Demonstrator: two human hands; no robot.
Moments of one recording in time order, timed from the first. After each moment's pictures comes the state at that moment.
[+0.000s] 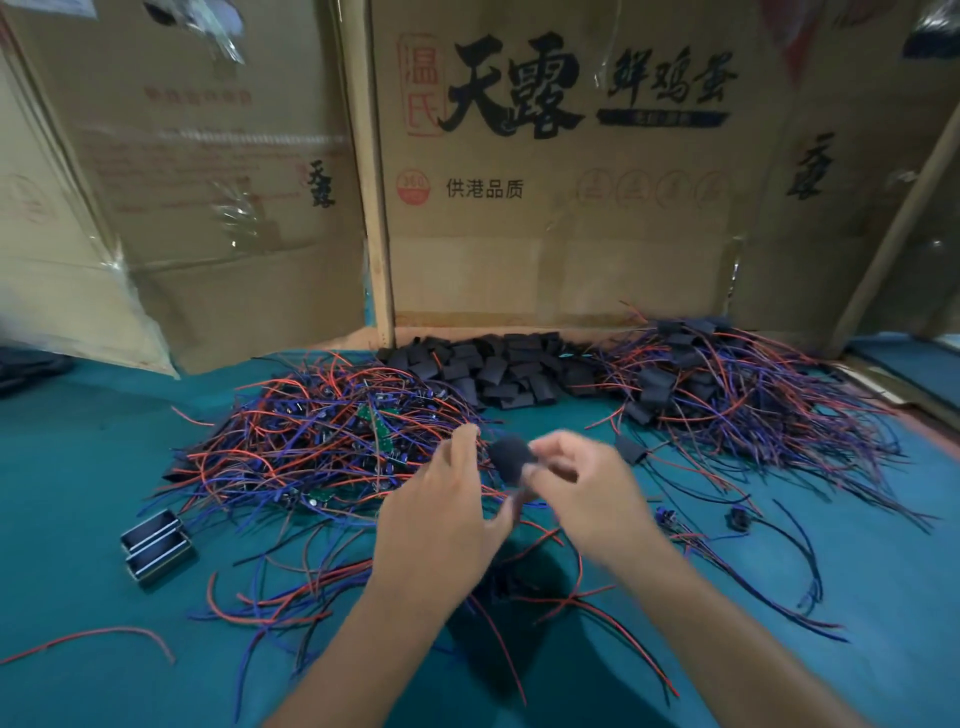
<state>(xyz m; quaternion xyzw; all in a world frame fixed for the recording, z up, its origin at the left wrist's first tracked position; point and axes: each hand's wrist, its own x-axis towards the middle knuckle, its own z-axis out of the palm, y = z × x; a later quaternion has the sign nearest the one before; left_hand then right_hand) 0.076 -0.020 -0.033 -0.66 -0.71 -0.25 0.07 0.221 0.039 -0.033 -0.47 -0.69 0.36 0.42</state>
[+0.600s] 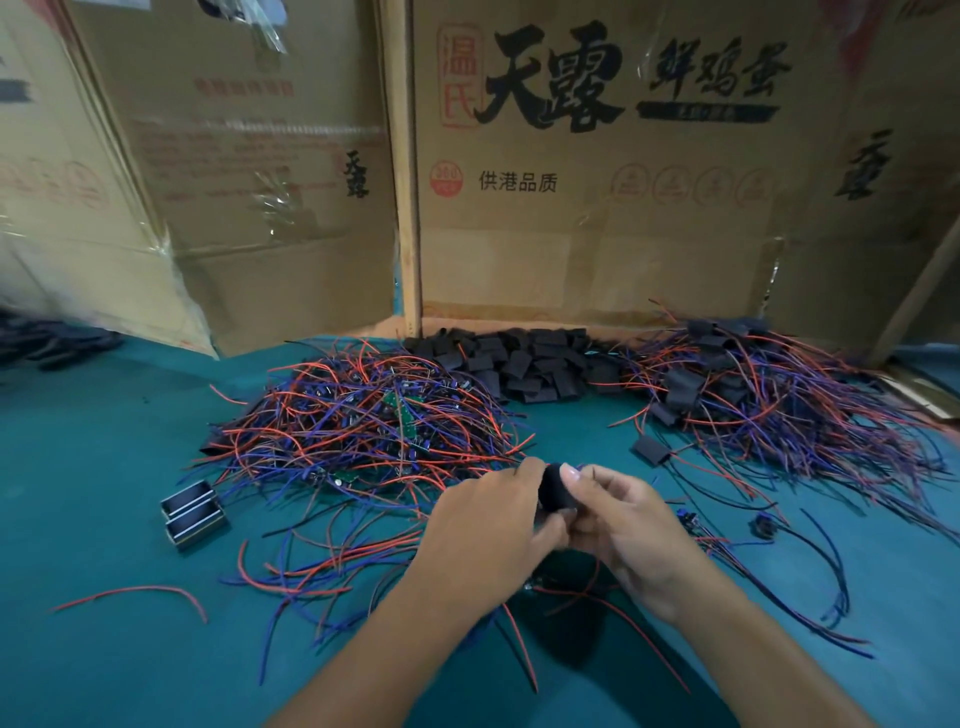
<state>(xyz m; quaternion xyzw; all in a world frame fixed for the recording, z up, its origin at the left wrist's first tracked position) 0.087 -0.021 -0.035 -0.73 -0.64 -0.23 0.01 0.238 0.022 -0.041 -0.35 -0.50 0.68 0.40</state>
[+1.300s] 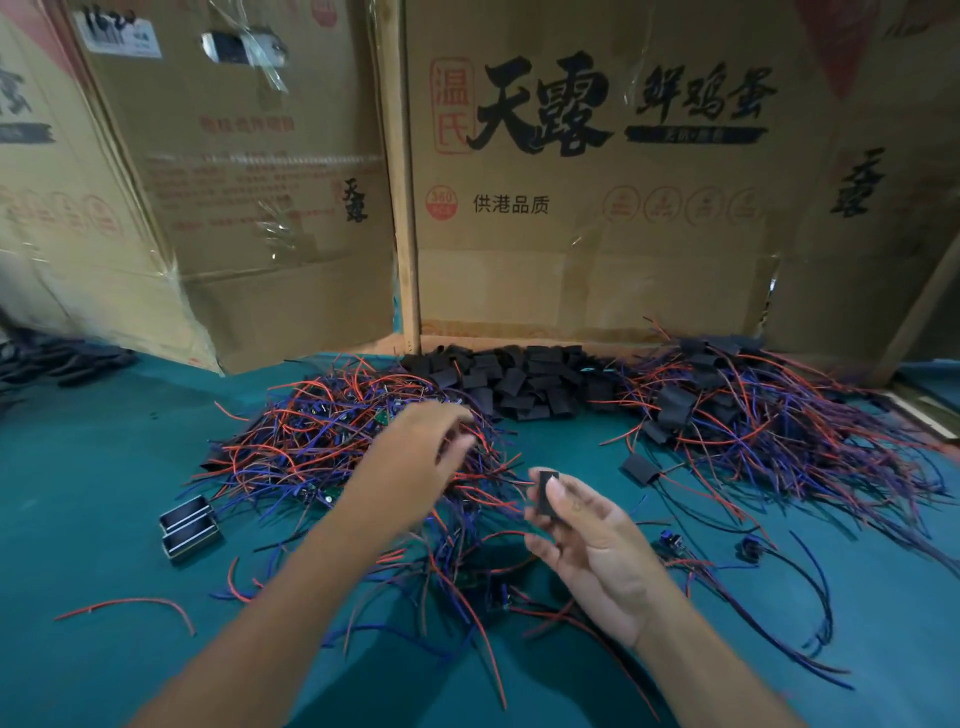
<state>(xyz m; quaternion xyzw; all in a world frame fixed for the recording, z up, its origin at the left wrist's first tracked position) 0.026 0.014 -0.005 -0.71 -0.63 -0.33 -0.01 0.234 0.027 -0.049 -0.26 -0.38 0.77 0.44</state>
